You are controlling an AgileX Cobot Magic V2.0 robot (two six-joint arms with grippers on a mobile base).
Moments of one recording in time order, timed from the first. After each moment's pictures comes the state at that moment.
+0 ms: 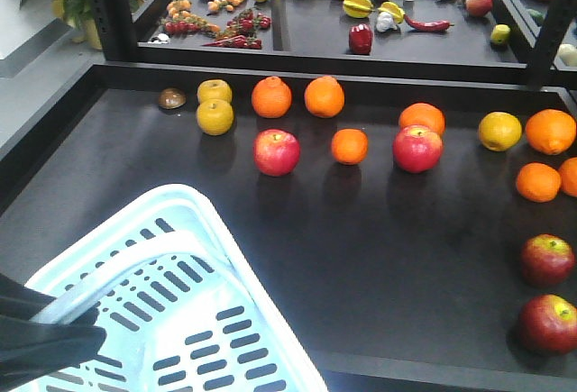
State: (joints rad) left arm -0.42 0.80 -0.95 -0.60 1.09 0.62; right arm 0.01 -0.01 0.03 -0.26 0.05 0.25
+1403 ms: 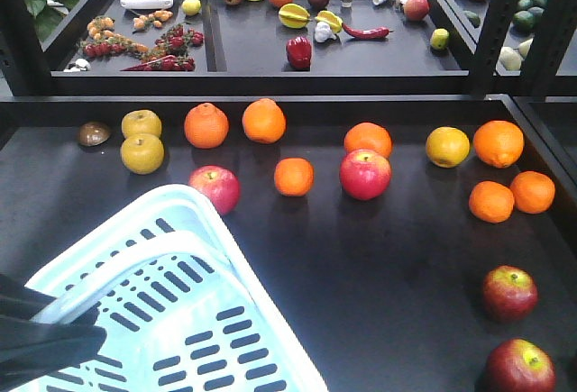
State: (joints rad) left arm -0.42 0.80 -0.95 -0.60 1.09 0.62; right arm 0.01 -0.01 0.03 -0.26 0.05 0.25
